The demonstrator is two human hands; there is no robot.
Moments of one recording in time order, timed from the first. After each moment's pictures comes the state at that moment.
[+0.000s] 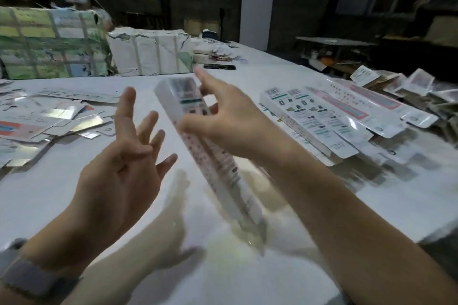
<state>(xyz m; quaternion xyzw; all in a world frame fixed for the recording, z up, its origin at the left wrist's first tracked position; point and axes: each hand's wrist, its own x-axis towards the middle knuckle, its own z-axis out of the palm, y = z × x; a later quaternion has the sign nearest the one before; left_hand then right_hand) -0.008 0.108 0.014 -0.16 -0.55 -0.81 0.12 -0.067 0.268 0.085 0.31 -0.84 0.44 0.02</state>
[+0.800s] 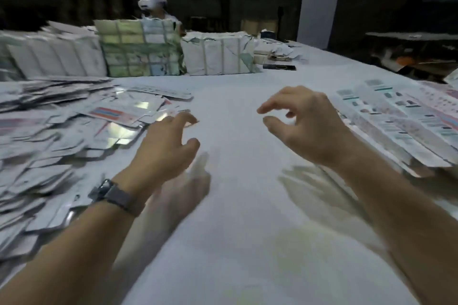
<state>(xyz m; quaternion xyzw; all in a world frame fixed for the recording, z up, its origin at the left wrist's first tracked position) -0.009 0.035 0.015 0.14 -0.94 -0.22 0.21 -0.093 0.272 0.059 0.42 -0.83 0.30 0.21</state>
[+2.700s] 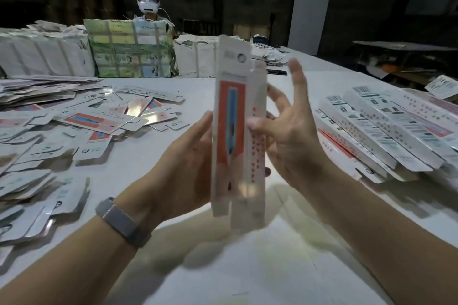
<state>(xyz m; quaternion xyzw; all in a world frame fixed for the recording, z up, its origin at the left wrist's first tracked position) 0.008 0.091 0.030 -0.17 -0.54 -0.81 -0.14 -0.081 0.249 0.040 0.34 -0.55 0.76 -0.04</state>
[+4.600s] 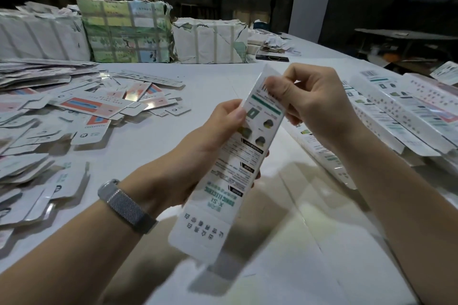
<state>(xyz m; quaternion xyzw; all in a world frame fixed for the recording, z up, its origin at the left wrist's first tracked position) 0.002 0.100 0.038 -0.21 -0.70 -0.69 0.00 -0.093 0.272 0.069 0.39 -0.72 0.57 0.06</state>
